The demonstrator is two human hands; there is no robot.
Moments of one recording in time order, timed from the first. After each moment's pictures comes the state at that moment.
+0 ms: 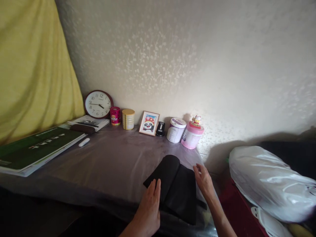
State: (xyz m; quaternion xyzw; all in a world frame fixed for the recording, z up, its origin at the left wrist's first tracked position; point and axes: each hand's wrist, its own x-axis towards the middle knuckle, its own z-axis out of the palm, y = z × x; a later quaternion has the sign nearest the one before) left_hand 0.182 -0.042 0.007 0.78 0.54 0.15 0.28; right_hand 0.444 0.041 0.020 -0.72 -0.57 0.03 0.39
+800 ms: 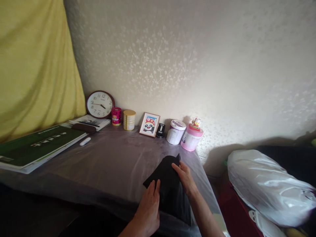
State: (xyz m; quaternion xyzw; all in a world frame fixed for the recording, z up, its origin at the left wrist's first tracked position) left_hand 0.185 -0.043 0.012 0.79 0.55 0.14 0.25; right_hand 0.338 0.028 0.067 -0.51 -0.48 0.50 0.52
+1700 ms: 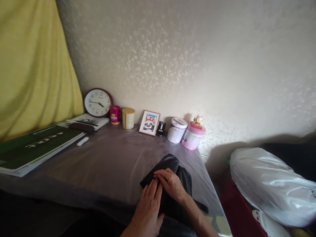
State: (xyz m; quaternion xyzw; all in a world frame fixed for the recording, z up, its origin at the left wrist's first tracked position) left_hand 0.179 -0.041 0.025 0.82 0.53 0.13 0.17; right_hand 0.316 0.028 0.039 -0.45 -0.83 0.18 0.28
